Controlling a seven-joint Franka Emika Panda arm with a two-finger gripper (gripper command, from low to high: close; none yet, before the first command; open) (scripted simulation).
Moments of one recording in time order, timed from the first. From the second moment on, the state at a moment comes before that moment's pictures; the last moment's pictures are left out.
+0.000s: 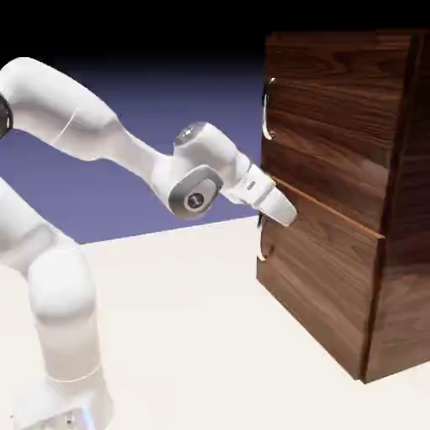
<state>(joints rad) -0.05 -0.60 0.08 -2.77 0.11 3.05 0.86</state>
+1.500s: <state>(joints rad) -1.01 -1.03 1.34 -2.02 2.02 3.26 2.82</state>
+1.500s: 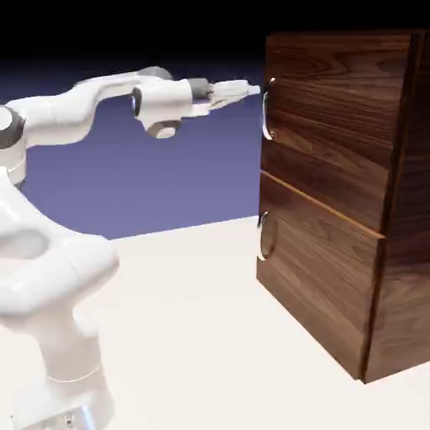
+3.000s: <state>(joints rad) -0.65 -1.76 0.50 -2.97 1.98 1.88 2.71</state>
